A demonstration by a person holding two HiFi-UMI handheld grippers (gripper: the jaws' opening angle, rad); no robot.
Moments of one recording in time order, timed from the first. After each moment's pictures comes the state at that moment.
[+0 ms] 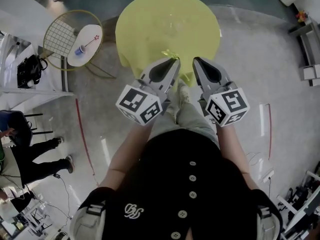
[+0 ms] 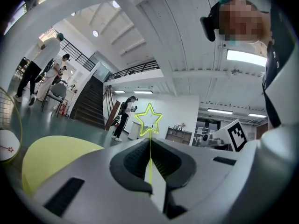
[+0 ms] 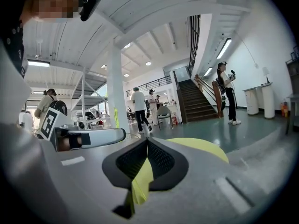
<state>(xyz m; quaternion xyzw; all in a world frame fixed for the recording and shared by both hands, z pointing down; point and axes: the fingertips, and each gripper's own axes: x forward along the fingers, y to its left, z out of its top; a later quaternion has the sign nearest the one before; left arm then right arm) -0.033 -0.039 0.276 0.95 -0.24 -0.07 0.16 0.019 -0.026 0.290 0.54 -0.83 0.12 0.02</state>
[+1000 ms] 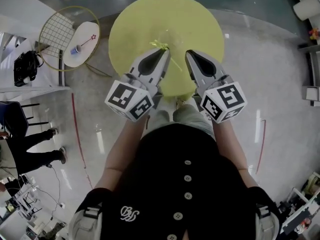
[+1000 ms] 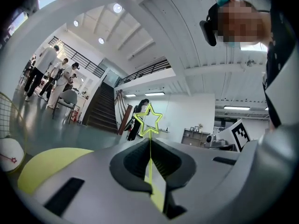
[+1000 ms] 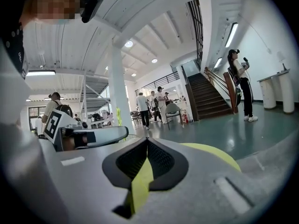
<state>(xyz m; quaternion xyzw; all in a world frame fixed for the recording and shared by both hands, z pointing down) 0.004 -0.176 0.279 0.93 -0.32 -0.07 0.15 0.059 -0.161 0.297 0.47 -0.87 0.14 0.01</state>
